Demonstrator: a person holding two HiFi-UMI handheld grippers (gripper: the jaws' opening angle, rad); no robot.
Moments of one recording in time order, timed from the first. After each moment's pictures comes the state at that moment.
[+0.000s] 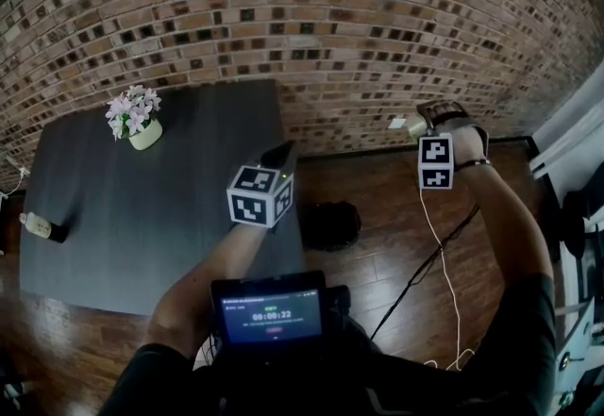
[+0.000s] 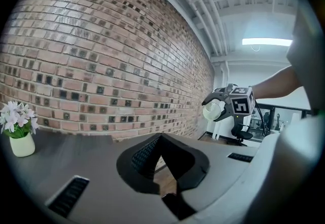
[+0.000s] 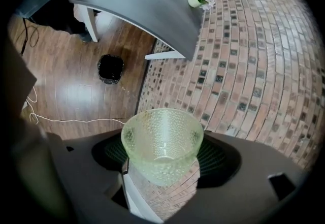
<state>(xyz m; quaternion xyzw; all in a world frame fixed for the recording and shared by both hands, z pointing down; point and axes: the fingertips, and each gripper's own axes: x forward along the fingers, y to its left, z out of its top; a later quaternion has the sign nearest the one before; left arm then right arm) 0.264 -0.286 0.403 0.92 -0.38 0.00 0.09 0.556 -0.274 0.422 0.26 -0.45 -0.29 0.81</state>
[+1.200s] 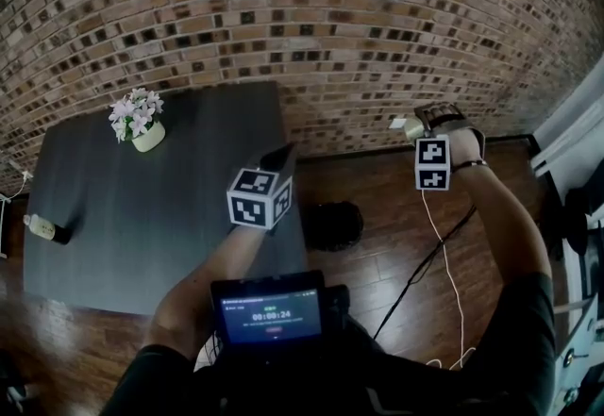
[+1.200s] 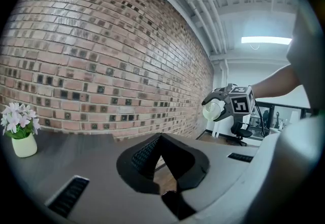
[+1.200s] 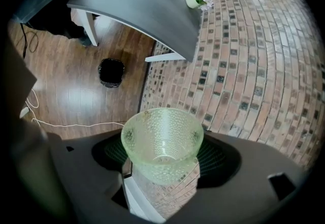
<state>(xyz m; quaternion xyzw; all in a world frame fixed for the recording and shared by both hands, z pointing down) 0.259 -0.279 0.407 0.92 -0.38 0.01 0.08 0.550 -0.265 0.430 0.26 -0.46 -0.28 0.80</state>
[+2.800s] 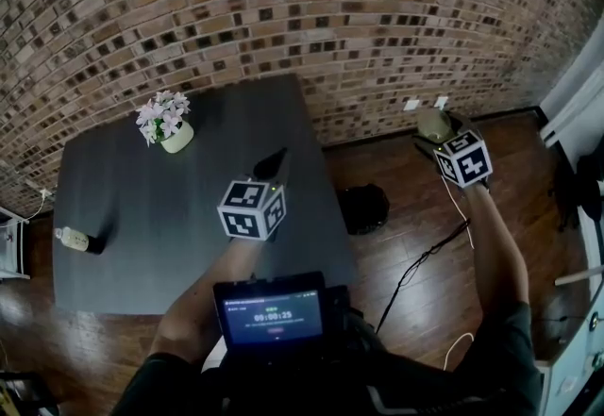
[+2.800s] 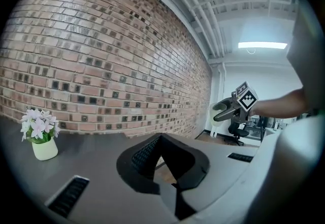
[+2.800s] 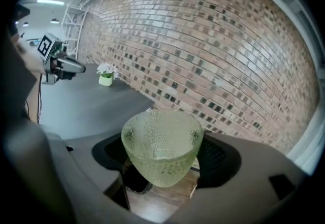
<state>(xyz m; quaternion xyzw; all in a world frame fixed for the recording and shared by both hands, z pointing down) 0.145 -0.244 0.390 0.92 -0.37 0.01 0.08 0.463 -0.213 0.409 0.60 -0.70 0.04 0.38</state>
